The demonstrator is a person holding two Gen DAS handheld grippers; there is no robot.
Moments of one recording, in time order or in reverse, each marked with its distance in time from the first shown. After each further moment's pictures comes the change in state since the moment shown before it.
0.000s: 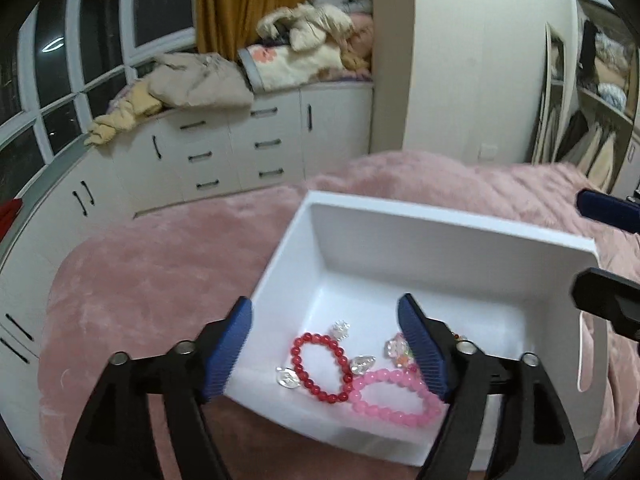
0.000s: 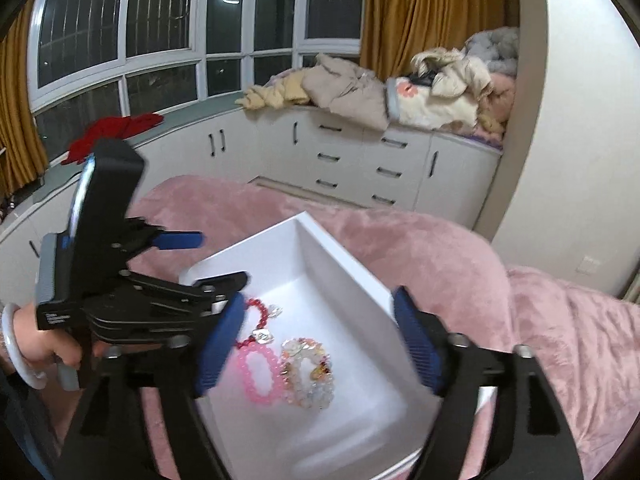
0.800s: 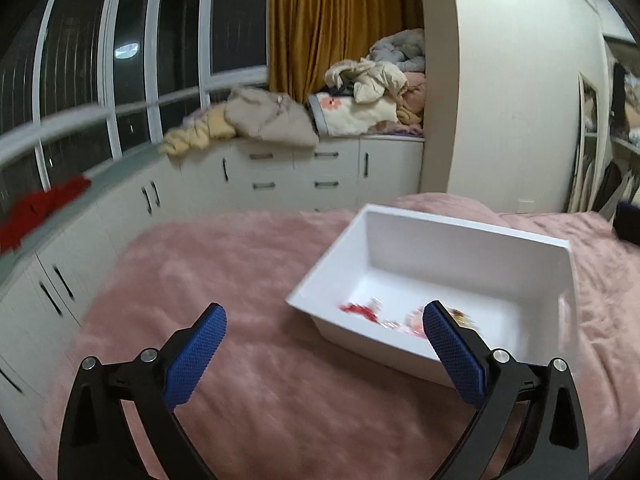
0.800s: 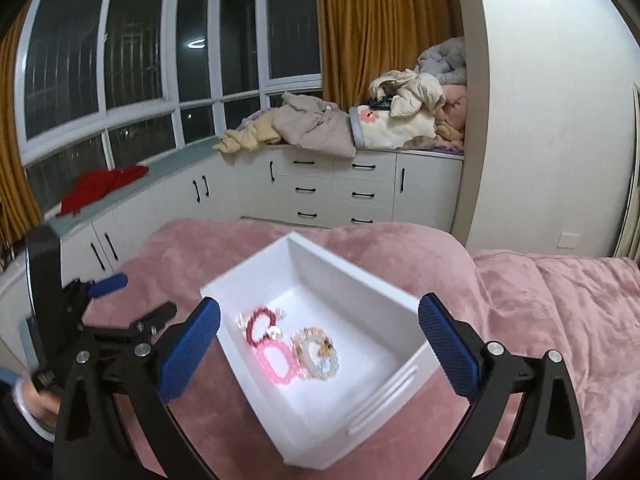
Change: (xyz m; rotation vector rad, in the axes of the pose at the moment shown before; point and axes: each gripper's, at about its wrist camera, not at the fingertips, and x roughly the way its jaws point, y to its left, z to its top) left arm -0.103 0.004 -0.071 -0.144 -0.167 0.155; right arm -0.085 0.004 -0.042 0.132 -0.112 -0.052
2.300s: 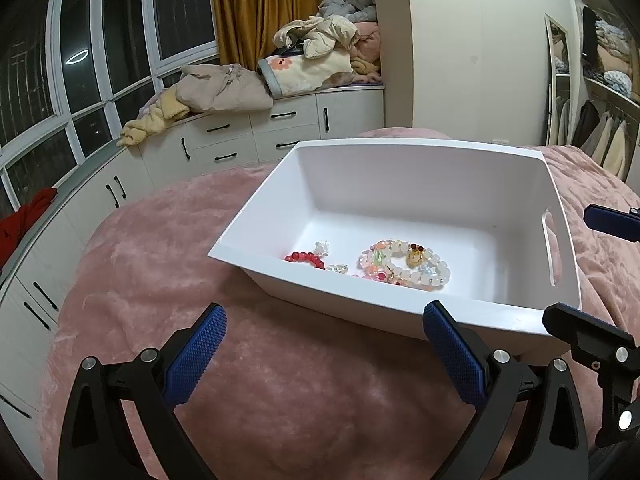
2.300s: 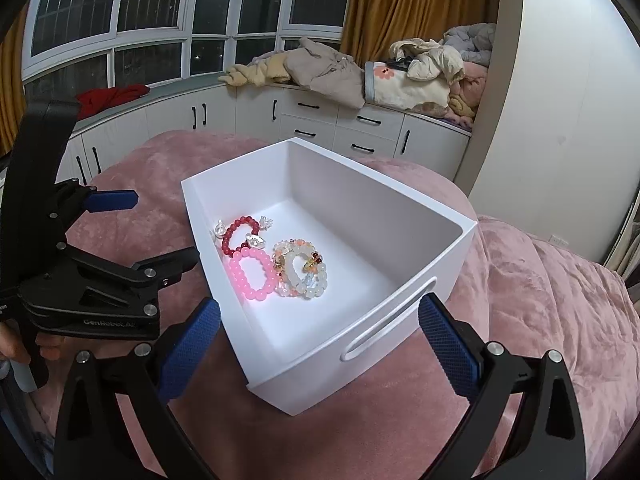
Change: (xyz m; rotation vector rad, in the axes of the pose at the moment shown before) left arm 0.031 -0.060 -0.035 0.167 0.133 -0.050; right arm 0.035 0.014 -0.072 -0.156 0.156 -0.055
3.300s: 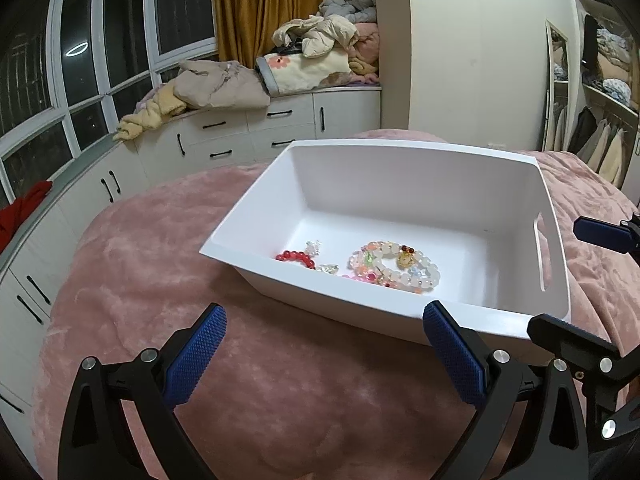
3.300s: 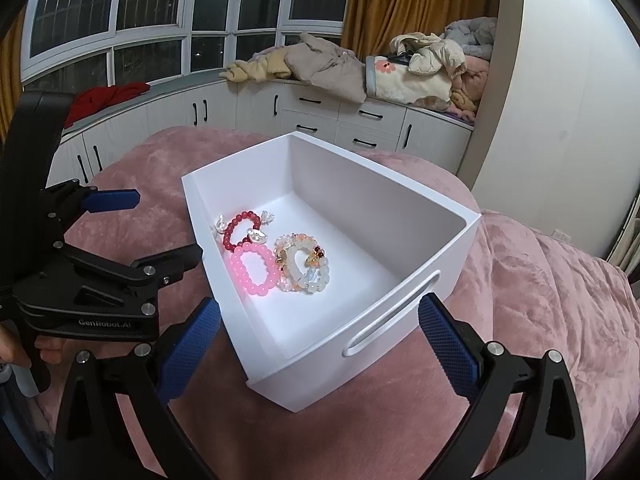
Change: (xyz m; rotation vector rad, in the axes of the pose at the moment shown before) left arm -0.002 -0.005 0.003 -0.021 0.006 -0.030; right arm 0.004 0.000 -0.002 0.006 0.019 0.012
